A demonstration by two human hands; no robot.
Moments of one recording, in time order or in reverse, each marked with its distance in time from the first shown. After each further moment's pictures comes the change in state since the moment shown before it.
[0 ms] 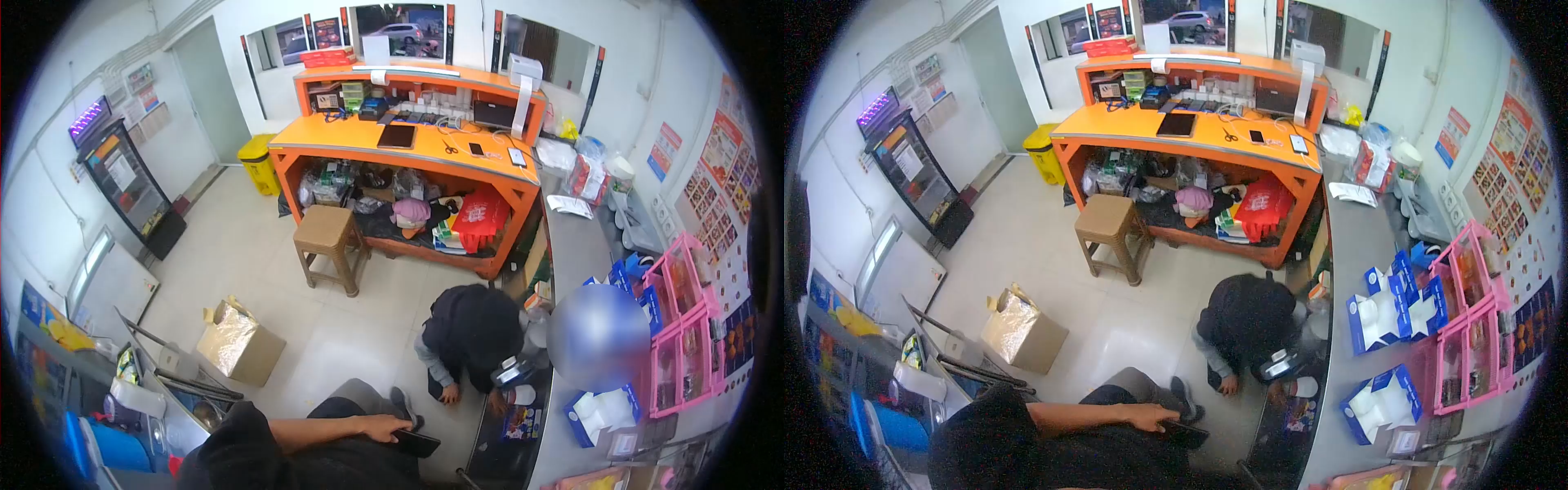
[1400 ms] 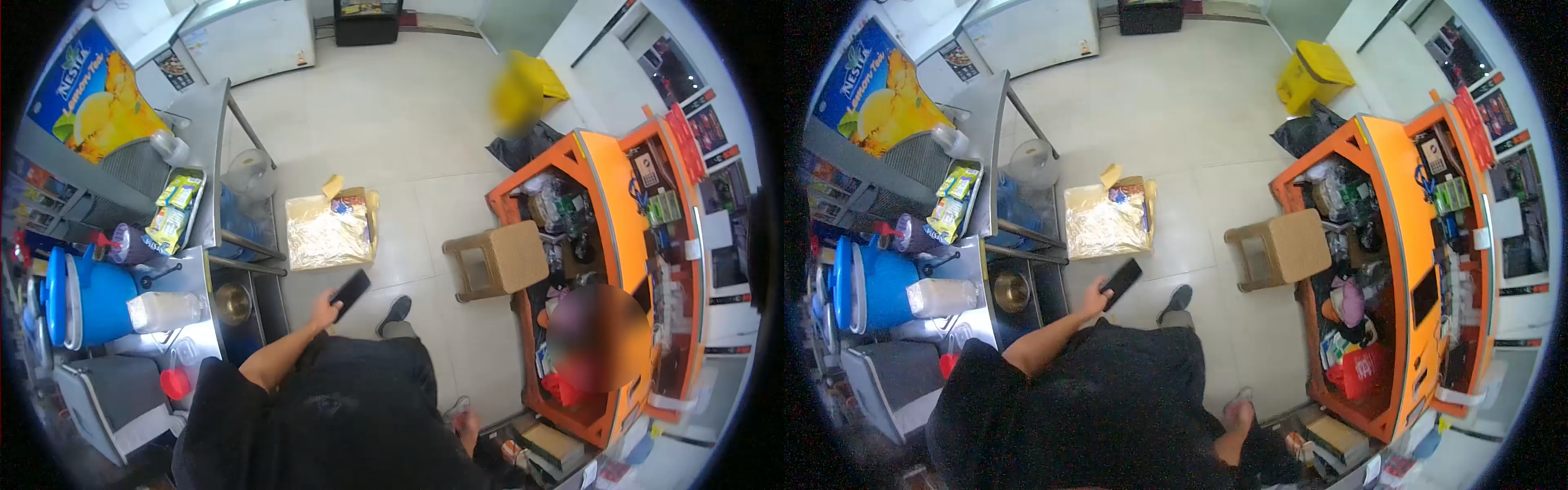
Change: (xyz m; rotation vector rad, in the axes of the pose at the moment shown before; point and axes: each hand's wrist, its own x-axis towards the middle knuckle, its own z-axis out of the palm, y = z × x) left_hand -0.462 -0.407 -0.145 -0.776 1.984 -1.059; right_hand -0.044 0.450 0.726 -1.207 -0.971 0.472
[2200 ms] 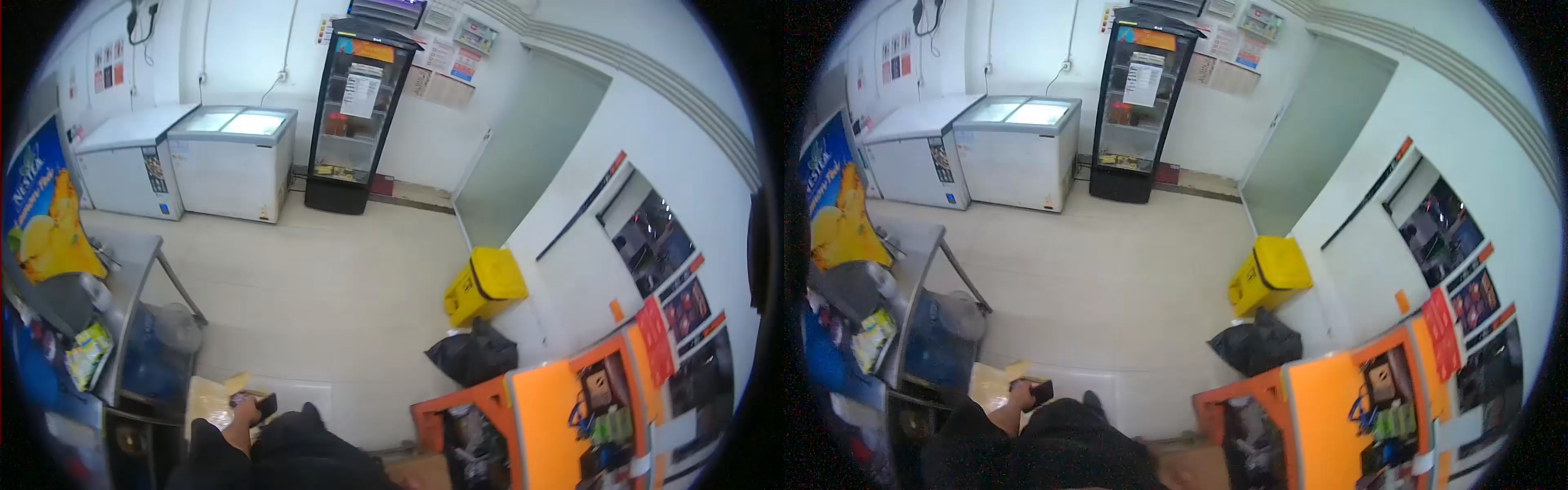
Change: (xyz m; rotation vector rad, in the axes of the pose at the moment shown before) left_hand 0.412 0.195 0.067 0.515 0.062 -0.364; right_hand 0.335 -0.561 0.500 -0.695 -0.571 -0.002
